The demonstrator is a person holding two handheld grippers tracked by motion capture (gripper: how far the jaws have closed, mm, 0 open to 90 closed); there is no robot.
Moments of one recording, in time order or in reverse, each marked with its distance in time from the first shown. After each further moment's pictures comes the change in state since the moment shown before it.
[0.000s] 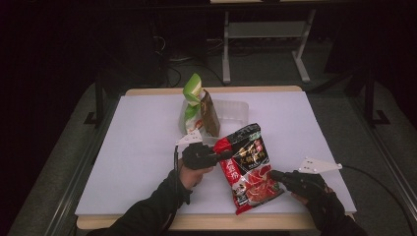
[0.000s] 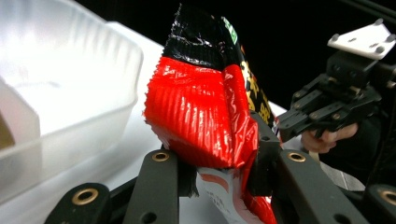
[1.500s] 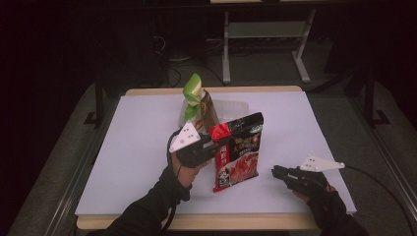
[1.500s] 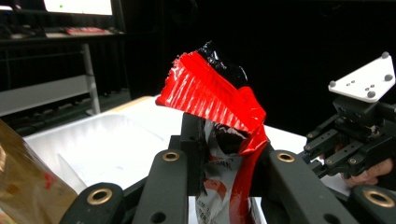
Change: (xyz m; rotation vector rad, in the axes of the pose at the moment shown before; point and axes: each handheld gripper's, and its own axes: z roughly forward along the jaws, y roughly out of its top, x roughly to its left) left arm -0.049 0.047 -0.025 -0.136 0.214 0.258; right arm -0.005 0.002 -0.004 -0.014 -0.062 0.004
